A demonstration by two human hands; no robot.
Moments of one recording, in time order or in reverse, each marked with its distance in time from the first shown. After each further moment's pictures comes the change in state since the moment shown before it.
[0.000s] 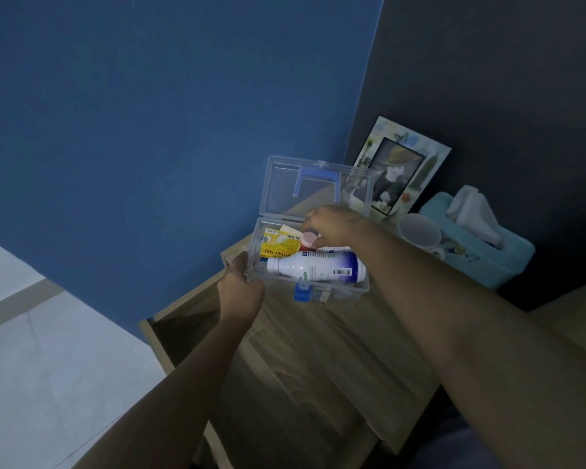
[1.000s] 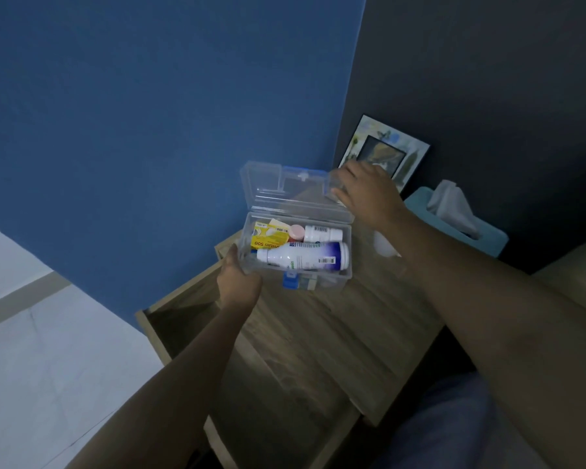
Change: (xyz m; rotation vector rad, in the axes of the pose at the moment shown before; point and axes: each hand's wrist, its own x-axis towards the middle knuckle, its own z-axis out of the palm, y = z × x) left_hand -0.019 0.013 0.007 0.019 0.025 -0.047; right_hand -0.079 0.028 -0.030 -0.010 0.532 0.329
